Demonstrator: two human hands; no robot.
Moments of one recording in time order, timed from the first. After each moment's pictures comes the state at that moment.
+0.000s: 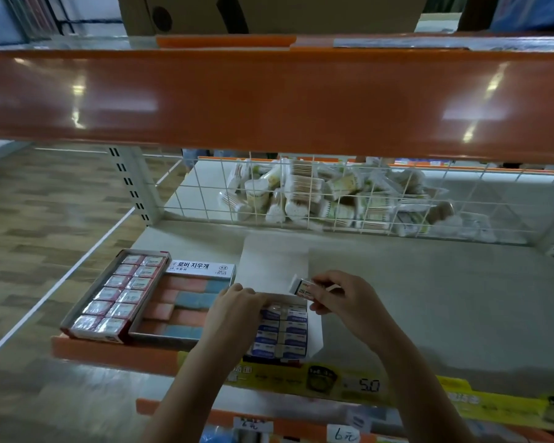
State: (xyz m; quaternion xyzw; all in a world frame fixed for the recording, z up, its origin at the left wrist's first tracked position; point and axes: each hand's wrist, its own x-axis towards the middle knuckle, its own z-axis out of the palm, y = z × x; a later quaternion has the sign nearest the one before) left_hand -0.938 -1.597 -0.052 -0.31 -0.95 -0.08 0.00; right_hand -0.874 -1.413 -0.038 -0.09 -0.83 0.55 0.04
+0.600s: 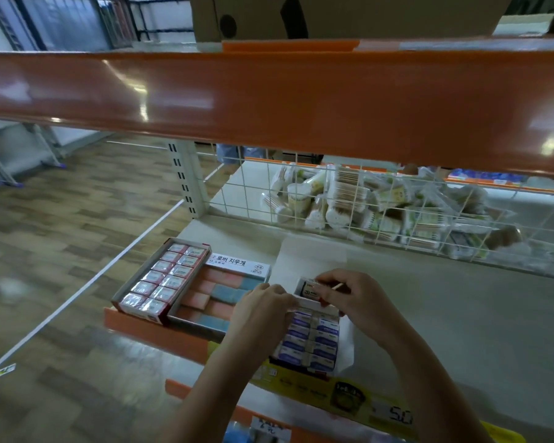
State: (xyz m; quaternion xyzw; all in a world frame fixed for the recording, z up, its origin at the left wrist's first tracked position) left_hand -0.934 -1.605 -0.049 -0.27 -0.95 -0.13 0.03; right_hand -0.909 -1.429 -0.035 0.01 -0.87 0.49 0.01
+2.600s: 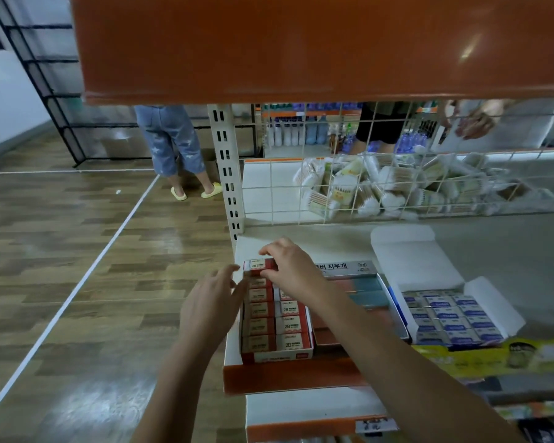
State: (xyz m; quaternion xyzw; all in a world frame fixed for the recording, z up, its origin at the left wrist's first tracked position) left_hand -1.101 -1.856 -0.071 -0.23 -0.95 -0.22 0.01; right_hand -1.078 -1.700 -0.062 -0.04 -0.96 0.26 0.09
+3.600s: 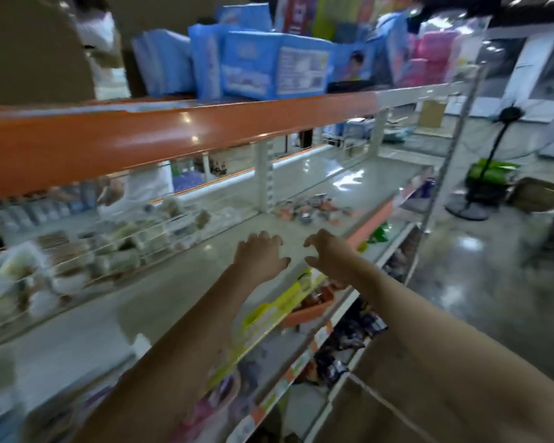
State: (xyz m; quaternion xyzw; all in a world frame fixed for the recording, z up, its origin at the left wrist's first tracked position) left_hand -0.824 -1.357 0.010 -0.68 -0.73 -0.05 -0.01; right_hand -0.668 -1.297 0.002 -0.48 -0.87 0.08 0.09
